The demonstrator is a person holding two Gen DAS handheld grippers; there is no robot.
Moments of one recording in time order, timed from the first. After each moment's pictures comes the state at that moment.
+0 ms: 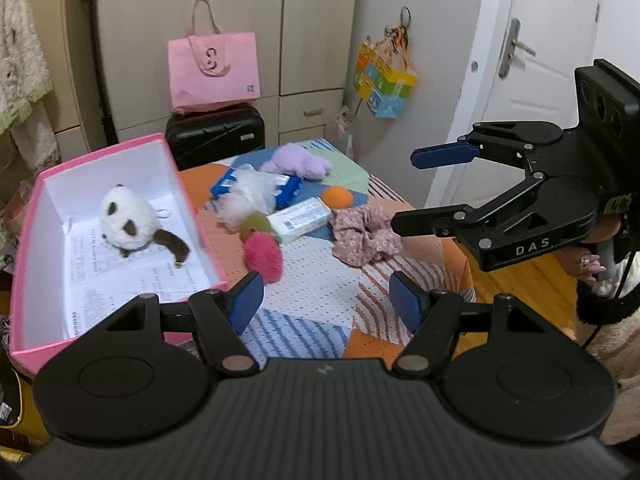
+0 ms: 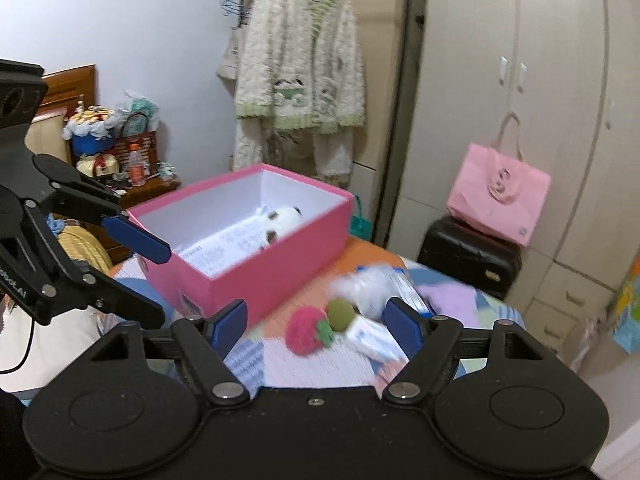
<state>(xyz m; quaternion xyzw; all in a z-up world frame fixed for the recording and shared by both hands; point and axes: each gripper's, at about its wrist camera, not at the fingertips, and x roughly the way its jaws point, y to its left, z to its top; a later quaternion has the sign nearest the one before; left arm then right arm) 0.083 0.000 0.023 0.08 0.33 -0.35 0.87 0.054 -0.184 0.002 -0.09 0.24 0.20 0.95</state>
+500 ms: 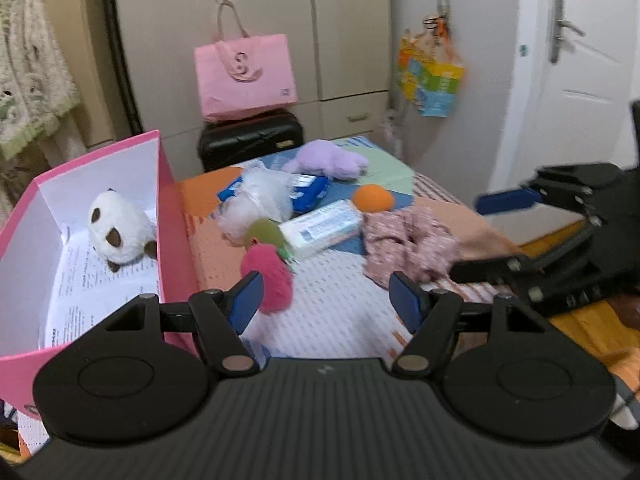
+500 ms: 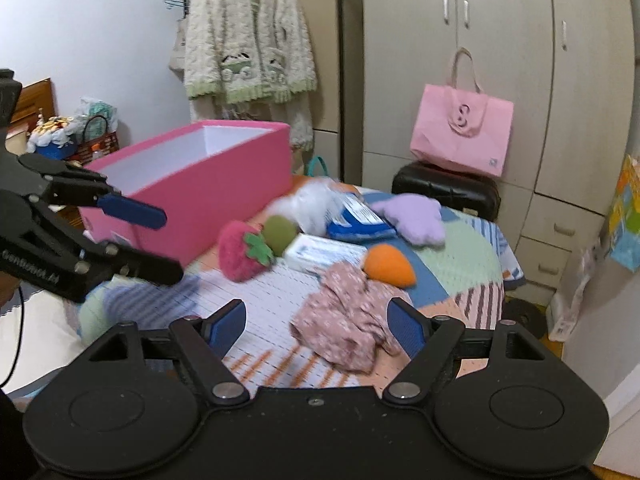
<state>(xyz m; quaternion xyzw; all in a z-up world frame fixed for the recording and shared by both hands) 0.114 -0.067 -0.040 0.12 0.30 -0.26 0.91 0.064 -0.243 -0.089 -0.03 0.27 0.16 0.95</state>
